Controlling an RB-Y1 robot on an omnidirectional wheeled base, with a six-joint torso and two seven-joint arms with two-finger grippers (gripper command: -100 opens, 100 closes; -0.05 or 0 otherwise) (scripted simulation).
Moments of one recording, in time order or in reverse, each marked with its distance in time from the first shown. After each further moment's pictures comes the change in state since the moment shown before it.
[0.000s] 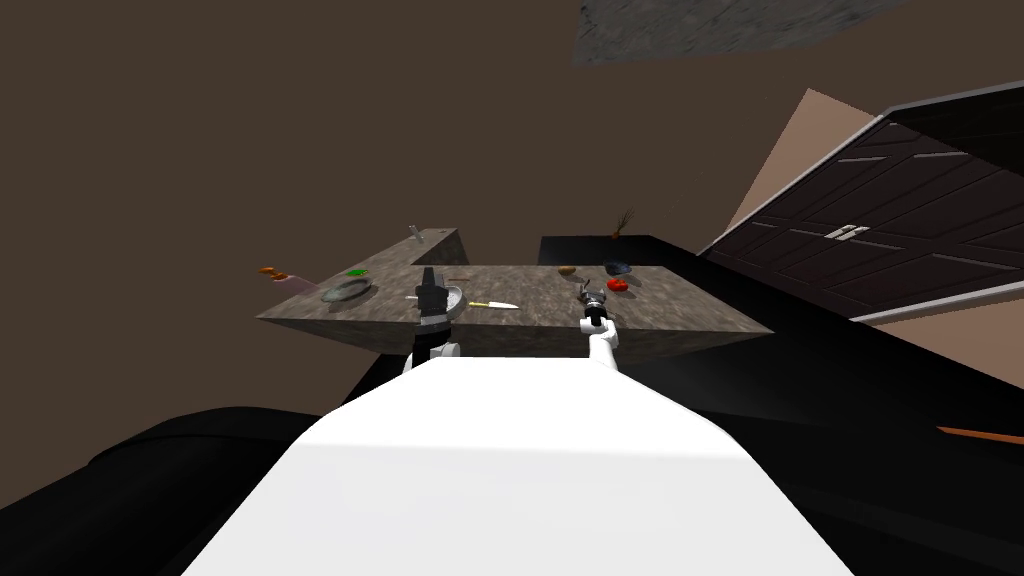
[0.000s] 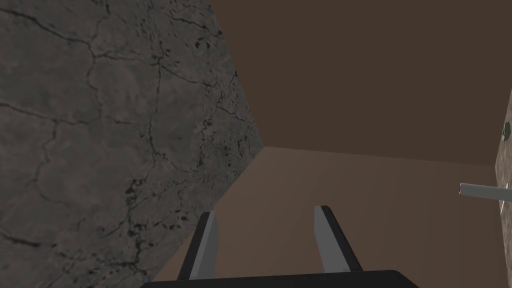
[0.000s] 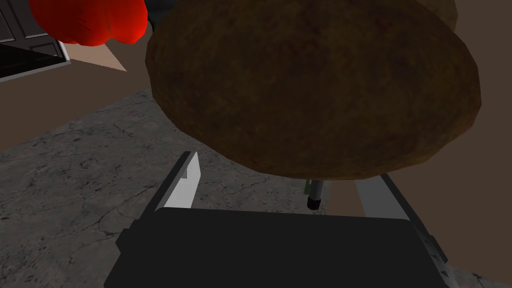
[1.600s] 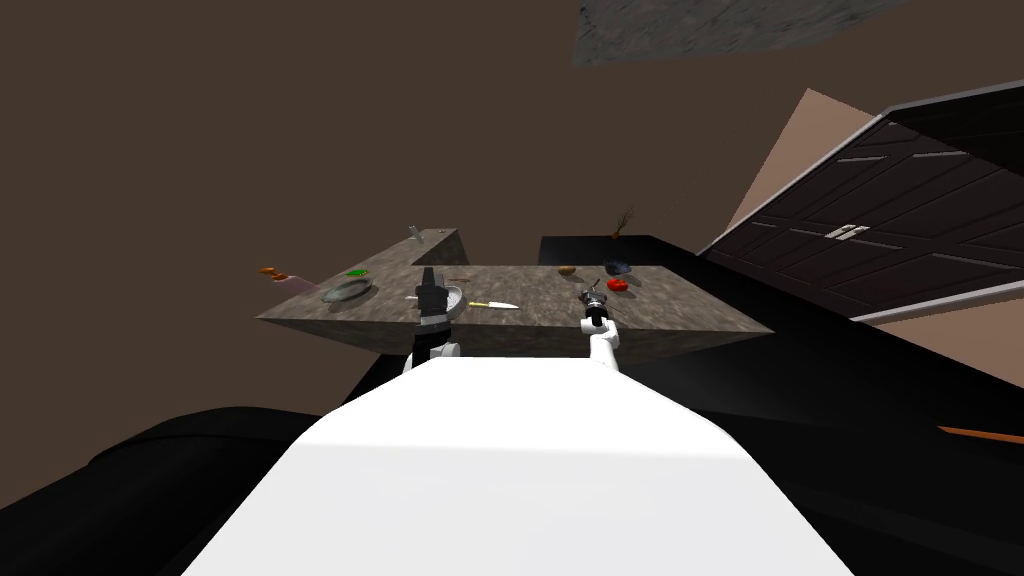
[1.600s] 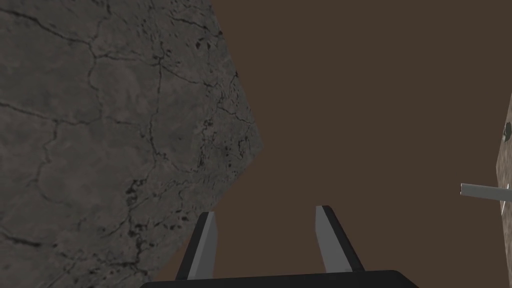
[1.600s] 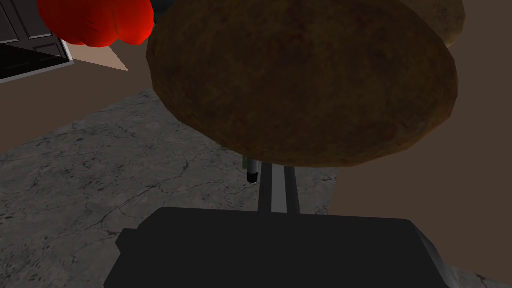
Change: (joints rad) left arm 0.000 0.000 0.000 0.000 0.000 0.000 0.000; right arm -0.004 -0.008 -0.008 0.012 -0.003 -0.005 0.000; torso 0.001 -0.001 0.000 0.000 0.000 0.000
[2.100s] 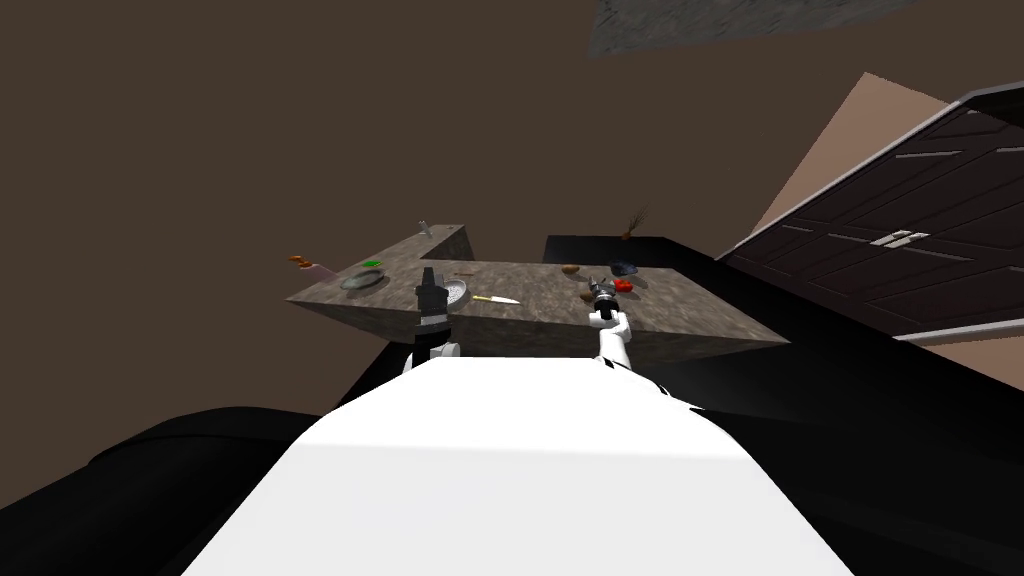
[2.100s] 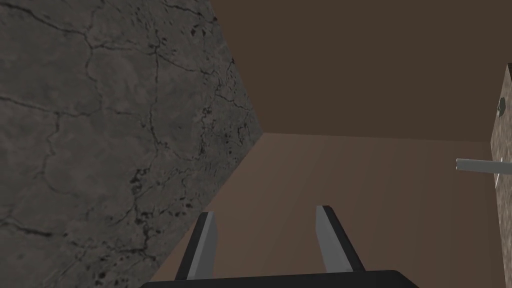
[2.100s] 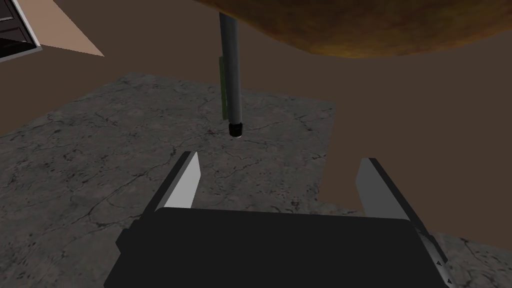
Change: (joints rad) left arm 0.000 0.000 0.000 0.000 0.000 0.000 0.000; right arm -0.017 -0.104 0.050 -0.047 -0.007 0.034 -0.116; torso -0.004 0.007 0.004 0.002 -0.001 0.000
